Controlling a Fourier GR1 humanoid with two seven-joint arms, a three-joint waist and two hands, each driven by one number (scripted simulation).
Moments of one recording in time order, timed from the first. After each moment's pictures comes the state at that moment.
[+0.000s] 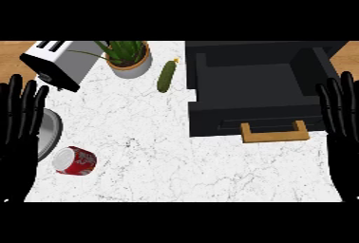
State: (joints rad) left arm 0.00 0.11 0.02 -2.10 0.01 -0.01 -0.05; right arm -0.02 -0.11 0.02 -2.10 0.00 -0.01 -0.03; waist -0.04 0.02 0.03
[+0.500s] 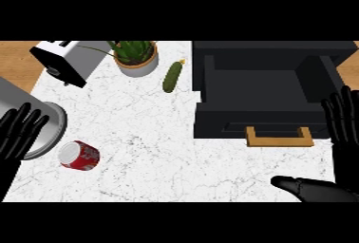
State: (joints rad) left arm 0.18 0.31 0.14 -2.05 0.33 -0.32 0.01; right arm 0.08 -0.09 -0.04 -2.07 -0.01 -0.06 0.09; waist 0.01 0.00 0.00
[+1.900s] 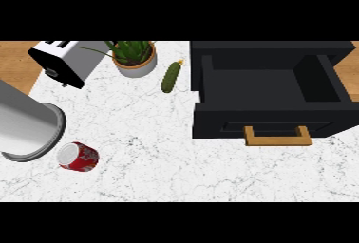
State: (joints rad) left arm 0.31 0.51 0.54 -1.95 0.96 -0.54 0.38; right arm 0.38 -0.14 -0.36 -2.12 -0.29 0.19 0.05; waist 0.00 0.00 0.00
